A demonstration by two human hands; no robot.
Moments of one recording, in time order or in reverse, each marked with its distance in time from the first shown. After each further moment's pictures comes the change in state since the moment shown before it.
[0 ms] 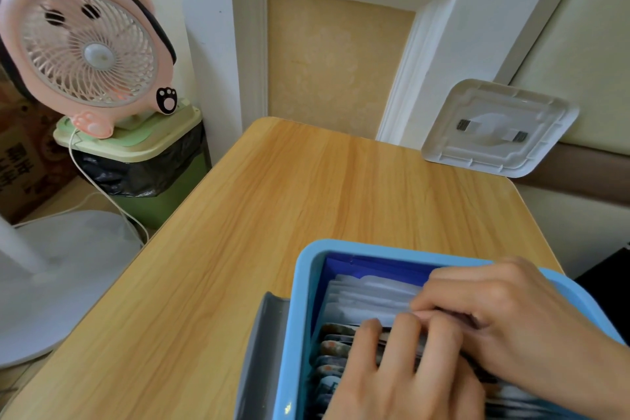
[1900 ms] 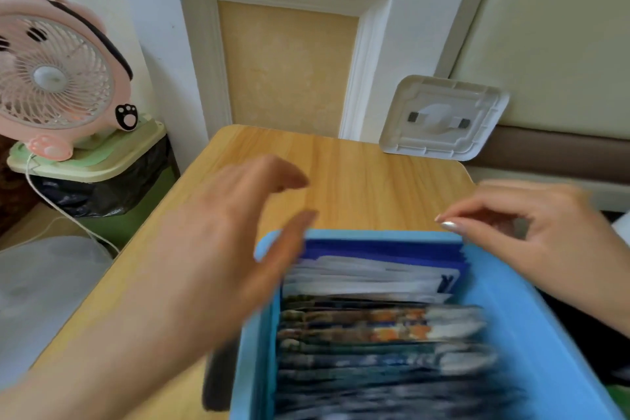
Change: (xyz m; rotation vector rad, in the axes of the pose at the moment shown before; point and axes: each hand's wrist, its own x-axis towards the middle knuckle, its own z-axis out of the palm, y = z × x) left_hand 0.070 -0.085 -0.067 -0.540 -0.189 -0.151; right_hand -0.040 -0.016 -0.069 -0.107 0.530 0.105
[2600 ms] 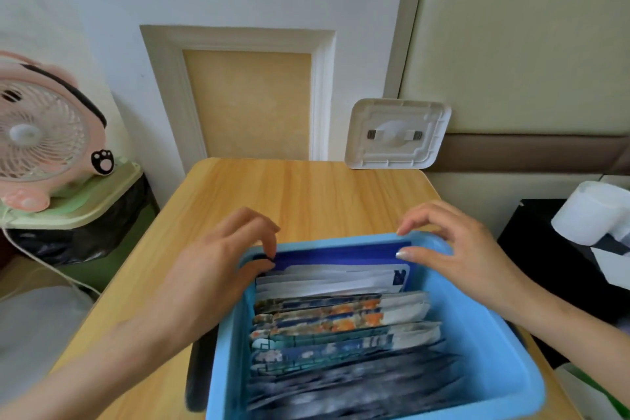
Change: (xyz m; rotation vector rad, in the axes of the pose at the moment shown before) left_hand -0.014 -0.036 0.022 0.178 -0.189 0.106; right_hand -0.033 0.036 0.031 0.298 0.103 0.355
